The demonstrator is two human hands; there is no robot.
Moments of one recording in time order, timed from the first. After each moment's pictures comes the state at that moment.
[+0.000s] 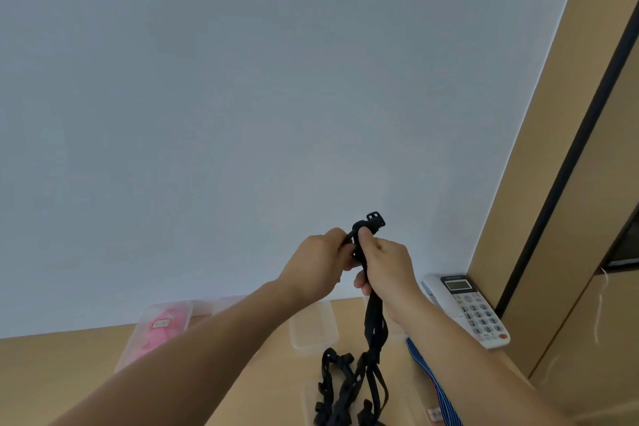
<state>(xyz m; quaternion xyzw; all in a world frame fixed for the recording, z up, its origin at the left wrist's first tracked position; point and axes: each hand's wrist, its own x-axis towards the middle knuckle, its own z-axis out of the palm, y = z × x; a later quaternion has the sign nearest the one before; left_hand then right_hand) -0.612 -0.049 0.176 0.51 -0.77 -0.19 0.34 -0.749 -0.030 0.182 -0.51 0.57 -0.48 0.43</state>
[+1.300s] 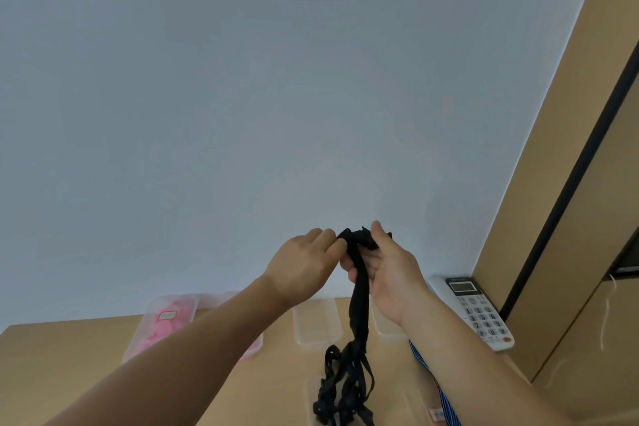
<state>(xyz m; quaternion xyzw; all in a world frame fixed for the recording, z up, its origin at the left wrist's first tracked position) -0.581 -0.051 0.161 0.31 -0.82 0.33 0.35 -0.743 -0.023 0.184 -0.35 0.43 -0.54 0.63</state>
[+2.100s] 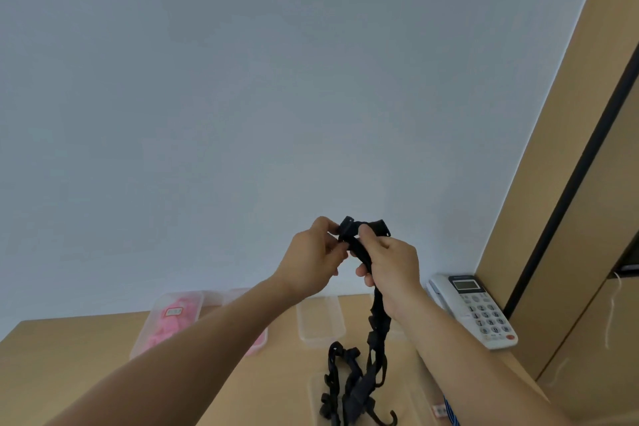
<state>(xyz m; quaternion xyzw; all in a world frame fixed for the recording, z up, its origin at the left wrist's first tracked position) -0.591 -0.035 0.170 0.50 -0.71 -0.24 0.42 -0.738 -0.027 0.177 -0.45 0.55 -0.54 0.44</state>
